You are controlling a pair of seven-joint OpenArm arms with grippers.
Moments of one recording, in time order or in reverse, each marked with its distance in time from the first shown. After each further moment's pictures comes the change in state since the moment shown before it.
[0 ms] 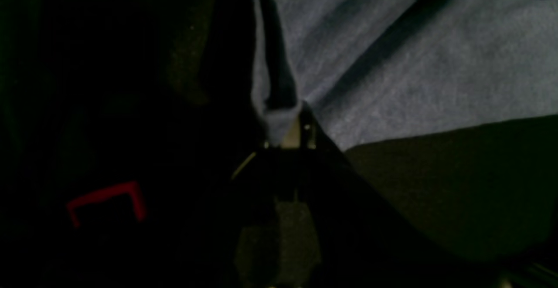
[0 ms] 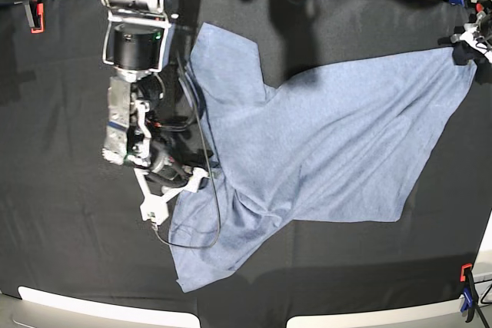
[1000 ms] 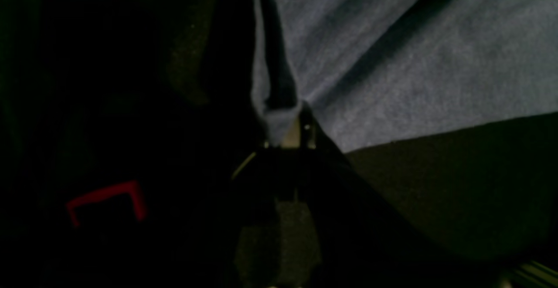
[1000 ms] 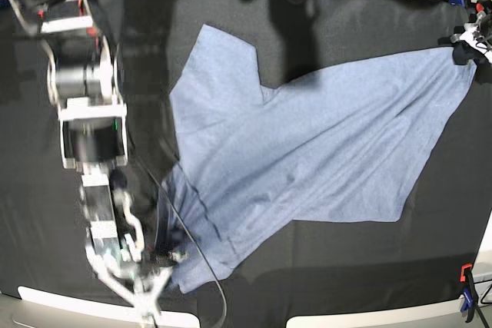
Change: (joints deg) left arm 0.0 0.0 0.0 0.0 0.0 0.0 0.1; right arm 26.2 11.9 -19.5 -15.1 -16.2 -0.4 13.2
